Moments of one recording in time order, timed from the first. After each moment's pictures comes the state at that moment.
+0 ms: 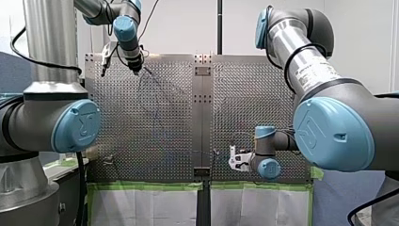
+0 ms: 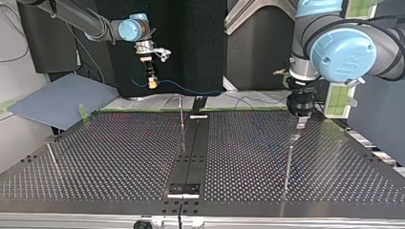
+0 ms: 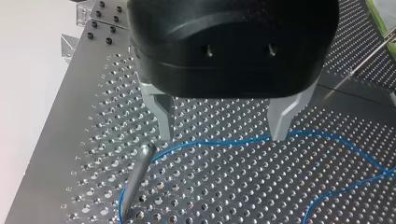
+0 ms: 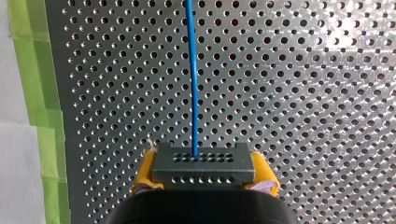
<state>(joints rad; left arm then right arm) -0.13 -1.46 -1.69 -3.45 -1.80 -1.62 1.99 -0.76 1.99 -1.17 1.47 1.56</state>
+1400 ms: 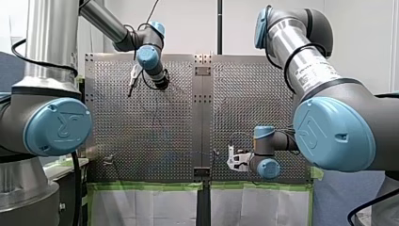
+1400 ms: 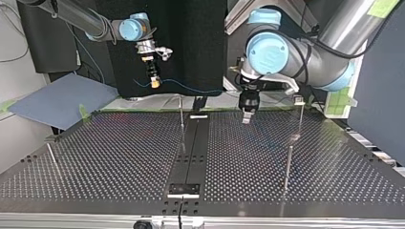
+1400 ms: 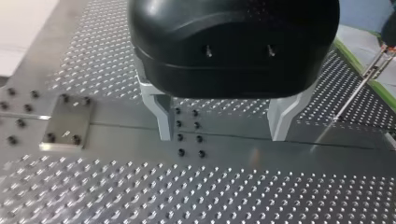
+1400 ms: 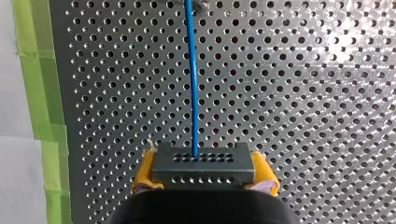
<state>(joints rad) -0.37 -1.65 -1.76 -3.13 -1.86 -1.51 1.99 -0.76 1.99 -1.16 1.44 1.56</state>
